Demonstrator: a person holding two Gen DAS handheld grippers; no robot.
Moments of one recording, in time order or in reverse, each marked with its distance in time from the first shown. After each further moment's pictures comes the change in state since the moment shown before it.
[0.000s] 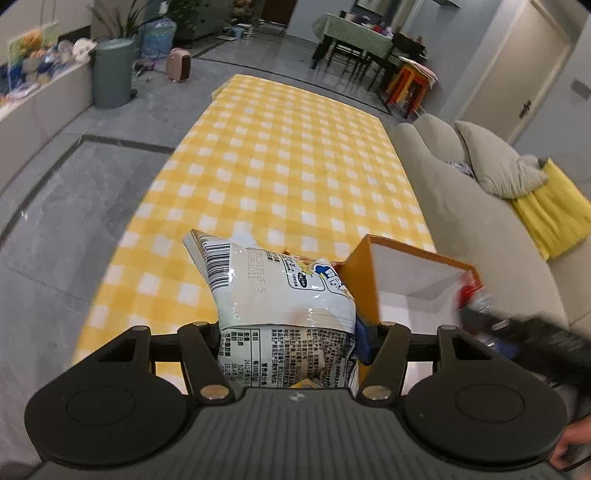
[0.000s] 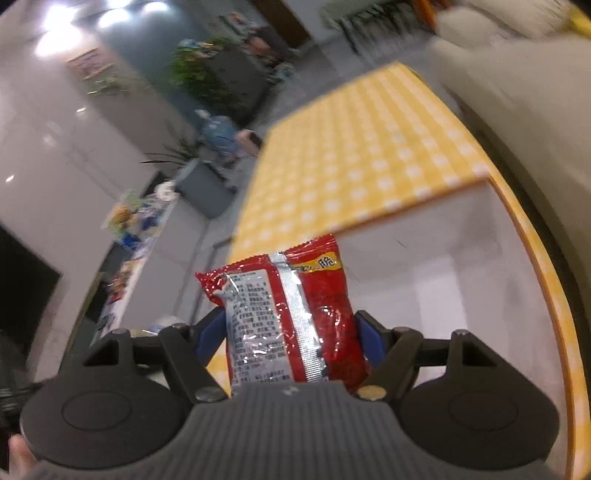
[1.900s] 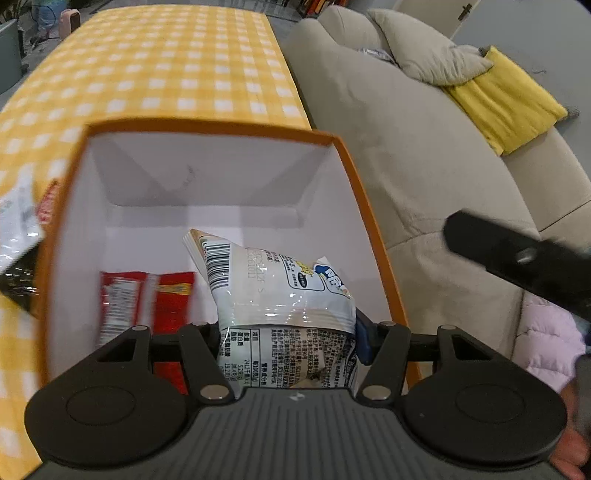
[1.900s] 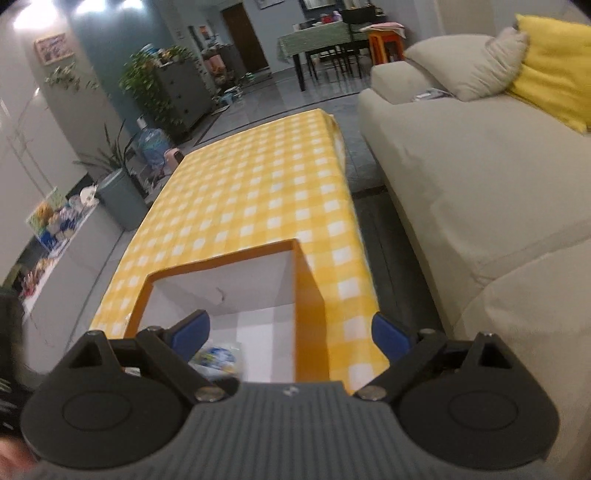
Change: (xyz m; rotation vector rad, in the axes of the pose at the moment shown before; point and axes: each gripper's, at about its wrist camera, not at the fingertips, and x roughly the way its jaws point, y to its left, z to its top) left arm 0.154 -0.191 -0.052 0.196 0.266 -0.138; right arm -0.059 -0.122 0.043 -0.131 -0.117 -0.247
